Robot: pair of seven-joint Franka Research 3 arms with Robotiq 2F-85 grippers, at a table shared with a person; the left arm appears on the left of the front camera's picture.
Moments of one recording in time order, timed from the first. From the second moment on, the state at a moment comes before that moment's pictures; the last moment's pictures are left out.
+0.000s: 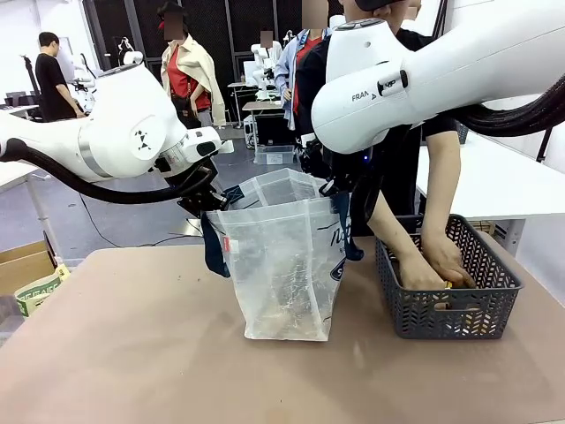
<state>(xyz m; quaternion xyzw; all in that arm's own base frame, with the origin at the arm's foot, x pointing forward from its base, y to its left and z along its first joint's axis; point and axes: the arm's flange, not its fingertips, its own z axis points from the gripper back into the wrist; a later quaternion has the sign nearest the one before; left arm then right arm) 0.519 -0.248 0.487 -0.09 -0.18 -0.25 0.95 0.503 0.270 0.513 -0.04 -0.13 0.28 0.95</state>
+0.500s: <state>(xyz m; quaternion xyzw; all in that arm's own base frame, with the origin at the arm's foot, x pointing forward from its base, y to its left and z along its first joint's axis) 0.519 -0.248 0.487 -0.09 -0.18 -0.25 0.95 0.503 0.270 0.513 -0.04 -0.13 0.28 0.95</state>
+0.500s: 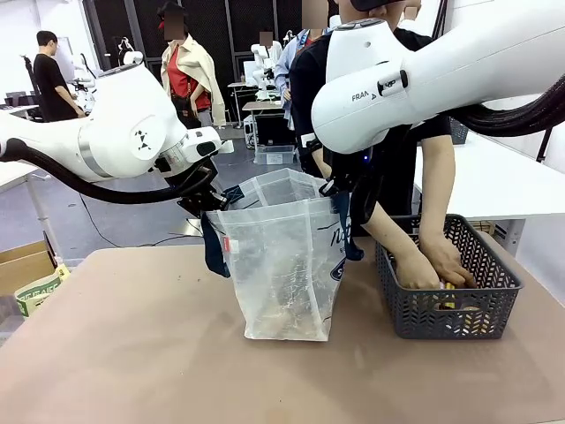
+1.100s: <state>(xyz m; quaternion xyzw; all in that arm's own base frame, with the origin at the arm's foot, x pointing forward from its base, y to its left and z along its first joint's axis) 0.519 -0.248 0.487 -0.09 -0.18 -0.25 0.95 0.503 0.270 0.513 -0.04 -0.13 0.28 0.95</state>
